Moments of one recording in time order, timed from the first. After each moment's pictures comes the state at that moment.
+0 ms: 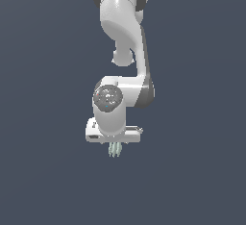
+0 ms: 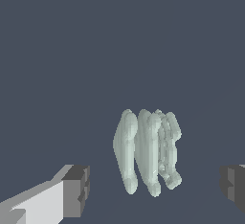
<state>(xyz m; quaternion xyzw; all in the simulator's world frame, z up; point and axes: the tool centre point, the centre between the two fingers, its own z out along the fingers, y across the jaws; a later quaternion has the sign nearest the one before) 0.110 -0.035 0.099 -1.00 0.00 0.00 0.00</state>
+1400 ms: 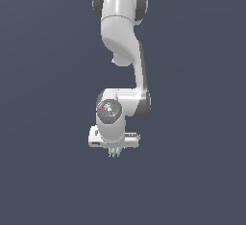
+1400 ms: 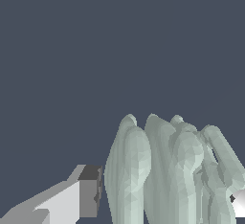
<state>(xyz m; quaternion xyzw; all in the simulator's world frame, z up) 0.112 -0.036 0.046 -1.00 0.00 0.00 0.00</state>
